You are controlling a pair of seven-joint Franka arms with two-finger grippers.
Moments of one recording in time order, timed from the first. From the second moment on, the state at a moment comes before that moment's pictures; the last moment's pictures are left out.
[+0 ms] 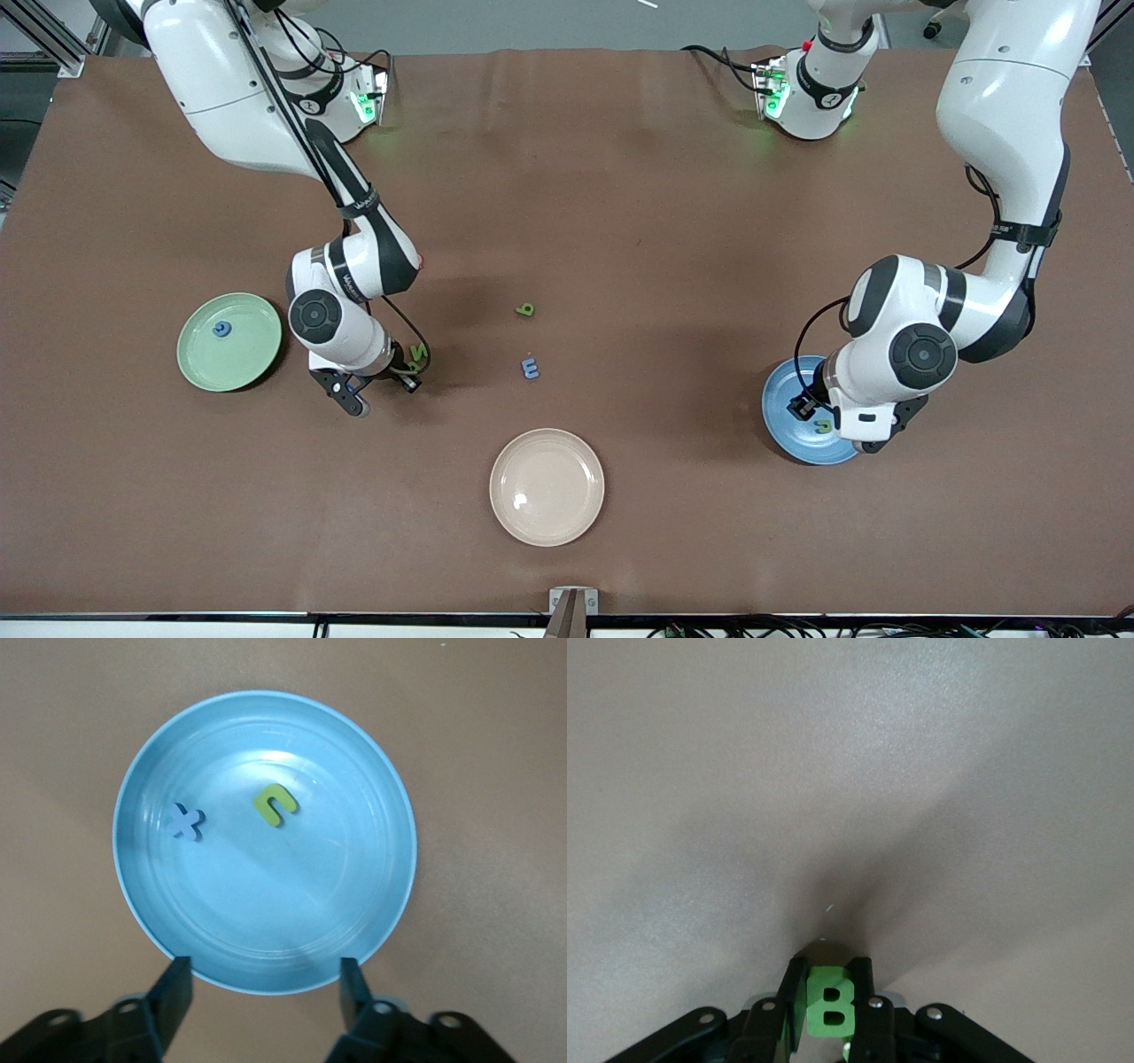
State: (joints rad) left arm 0.07 0.63 -0.34 -1.59 0.24 2.06 -1.07; right arm 0.30 0.62 0.03 -1.87 0.05 2.46 1.01
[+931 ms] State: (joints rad) left arm -0.35 0.67 -0.36 -1.58 0.24 2.18 -1.46; right arm -0.04 0.42 0.00 -1.98 0.05 2.27 0.16
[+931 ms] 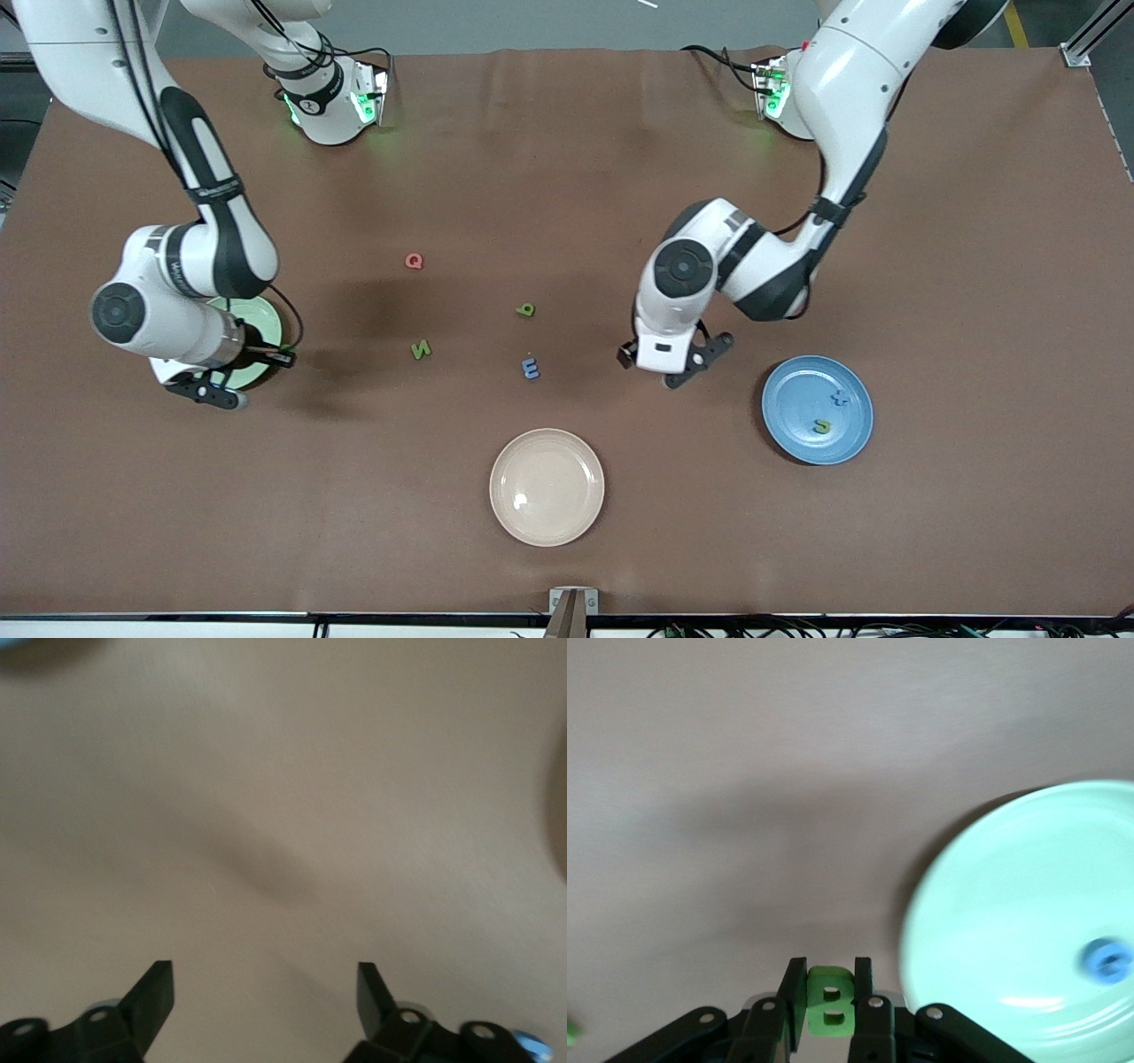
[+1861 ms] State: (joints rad) left arm -0.60 0.88 -0.35 -1.40 0.24 2.33 -2.17; right arm -0.20 0.42 0.01 -2.18 0.05 2.57 -0.16
